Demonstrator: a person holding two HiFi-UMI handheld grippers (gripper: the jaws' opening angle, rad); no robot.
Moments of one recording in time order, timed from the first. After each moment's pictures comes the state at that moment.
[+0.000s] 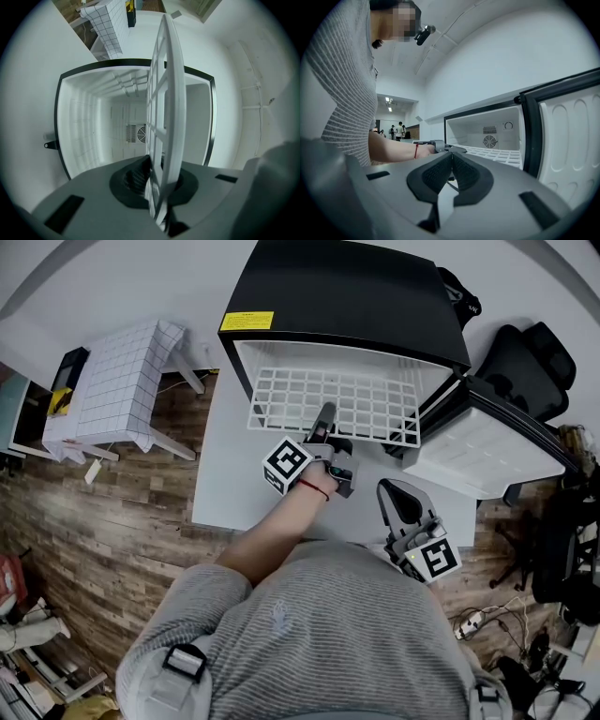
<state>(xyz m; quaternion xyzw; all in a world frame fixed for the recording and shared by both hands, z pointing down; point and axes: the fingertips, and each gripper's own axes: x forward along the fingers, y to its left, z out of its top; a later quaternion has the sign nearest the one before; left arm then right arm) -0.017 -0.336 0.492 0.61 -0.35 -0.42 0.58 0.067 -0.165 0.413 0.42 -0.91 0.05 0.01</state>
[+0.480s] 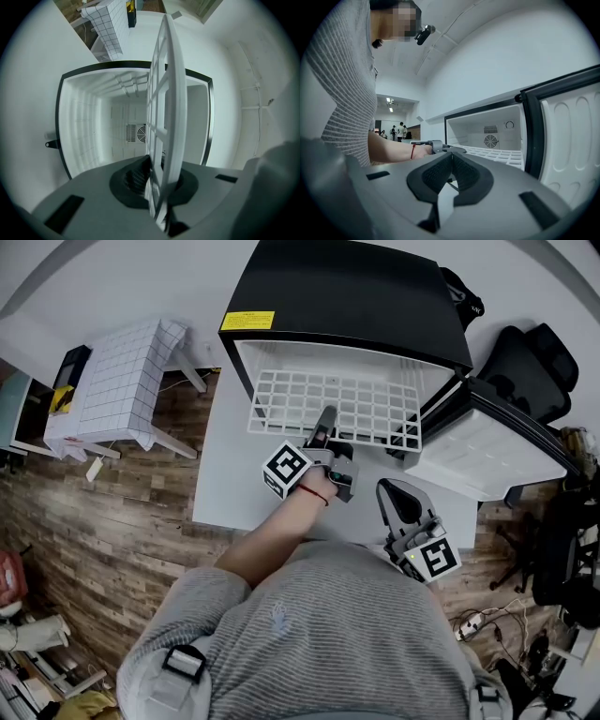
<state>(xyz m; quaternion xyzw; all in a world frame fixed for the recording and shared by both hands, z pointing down) -0.017 -0.328 0.491 0.61 -0.35 -0.42 0.58 0.064 -0.168 0.415 0.41 -0.91 0.05 0.01</state>
